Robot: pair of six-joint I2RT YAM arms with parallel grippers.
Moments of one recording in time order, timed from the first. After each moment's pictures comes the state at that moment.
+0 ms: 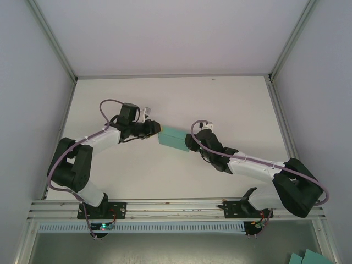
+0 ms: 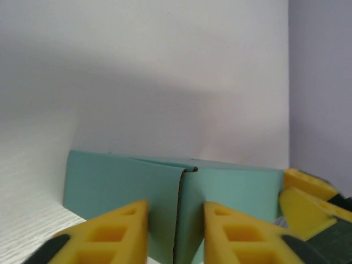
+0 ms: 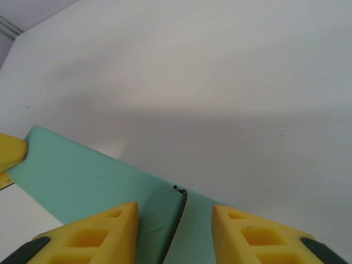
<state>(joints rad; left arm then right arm) -0.30 1.60 0.87 -0.07 0.72 -0.68 0.74 1.32 0.54 0.16 0.20 0.78</state>
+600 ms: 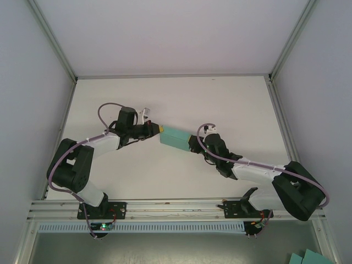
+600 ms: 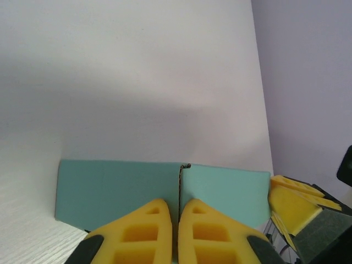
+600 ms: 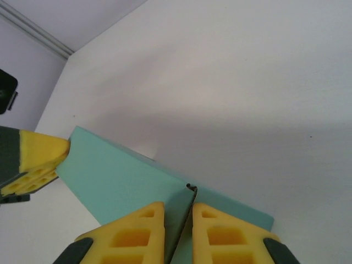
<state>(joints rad) -0.30 1.59 0.78 0.13 0.73 -0.69 0.69 1.27 0.42 0.38 0.09 0.80</state>
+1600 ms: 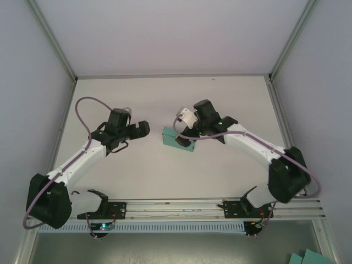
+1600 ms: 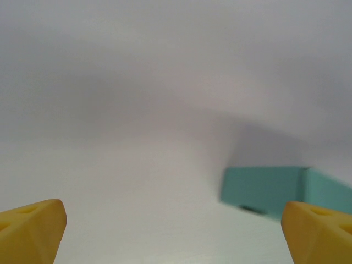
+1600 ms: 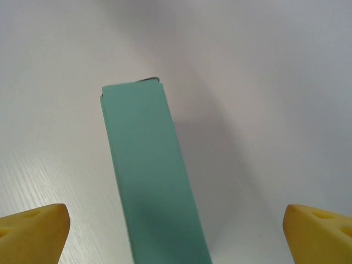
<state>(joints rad) -0.34 1.20 0.80 -0.43 0.07 -0.55 0.59 1.52 1.10 -0.47 -0.26 -0.35</state>
